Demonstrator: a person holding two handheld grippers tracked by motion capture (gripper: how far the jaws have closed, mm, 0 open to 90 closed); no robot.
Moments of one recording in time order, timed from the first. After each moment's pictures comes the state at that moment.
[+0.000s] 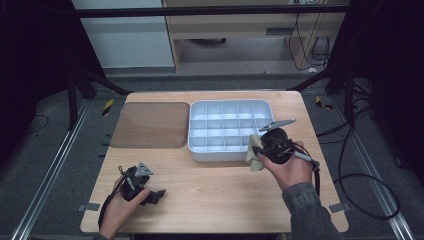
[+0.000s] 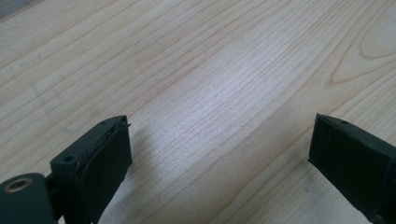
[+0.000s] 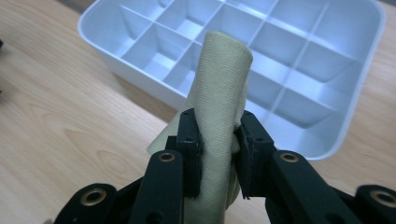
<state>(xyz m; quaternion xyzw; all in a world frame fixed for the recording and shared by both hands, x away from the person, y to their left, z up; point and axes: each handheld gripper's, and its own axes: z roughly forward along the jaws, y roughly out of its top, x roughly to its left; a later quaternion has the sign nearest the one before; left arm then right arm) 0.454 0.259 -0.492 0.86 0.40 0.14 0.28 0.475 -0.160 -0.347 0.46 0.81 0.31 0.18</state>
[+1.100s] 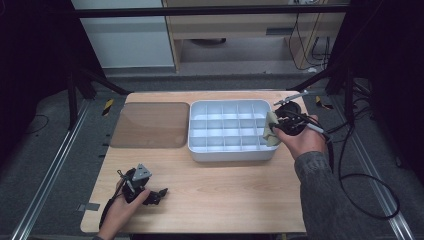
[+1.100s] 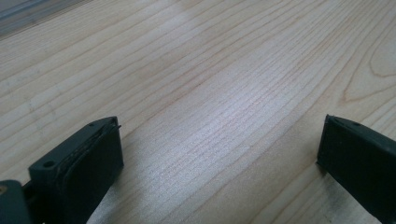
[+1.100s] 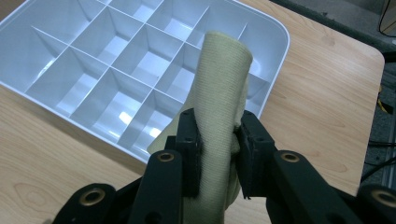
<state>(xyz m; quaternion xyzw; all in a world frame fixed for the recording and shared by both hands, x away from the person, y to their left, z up) 0.452 0.263 -0.509 0.84 0.39 0.17 0.34 0.537 -0.200 -0.325 0.48 0.80 0.27 0.21</state>
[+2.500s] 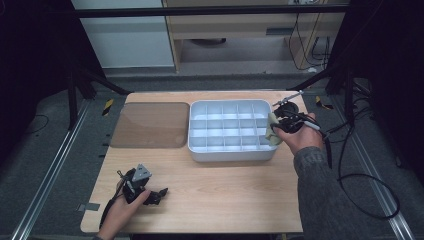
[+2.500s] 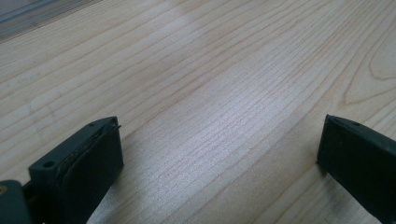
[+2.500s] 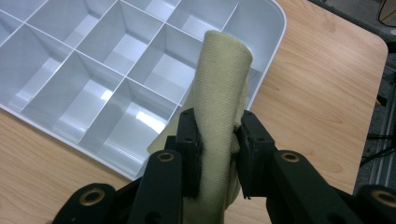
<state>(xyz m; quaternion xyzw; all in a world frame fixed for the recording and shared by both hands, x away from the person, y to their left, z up) 0.452 0.262 -0.509 0.84 0.39 0.17 0.35 0.561 -0.208 -0.348 0.48 0.82 0.24 0.21</state>
